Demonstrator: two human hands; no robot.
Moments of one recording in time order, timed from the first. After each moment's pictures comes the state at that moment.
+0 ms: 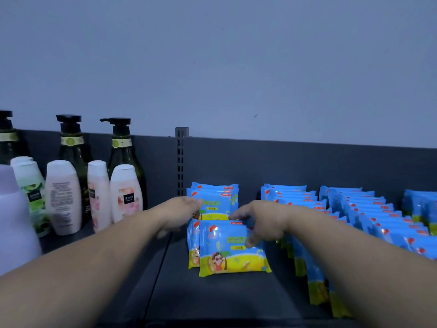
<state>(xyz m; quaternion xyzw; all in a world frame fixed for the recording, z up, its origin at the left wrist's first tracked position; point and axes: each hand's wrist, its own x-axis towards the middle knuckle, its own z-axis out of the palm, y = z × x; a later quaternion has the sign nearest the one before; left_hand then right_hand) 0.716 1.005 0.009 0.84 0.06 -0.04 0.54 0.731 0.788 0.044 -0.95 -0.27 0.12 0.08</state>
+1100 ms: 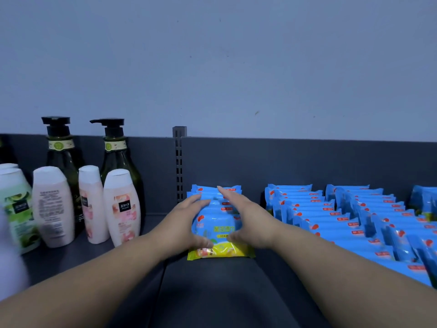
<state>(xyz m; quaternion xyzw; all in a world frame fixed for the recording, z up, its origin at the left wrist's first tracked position) 0.721 1.014 -0.014 0.95 -0.11 0.11 0.26 0.753 0.815 0.009 -0.92 -0.30 0.00 0.27</state>
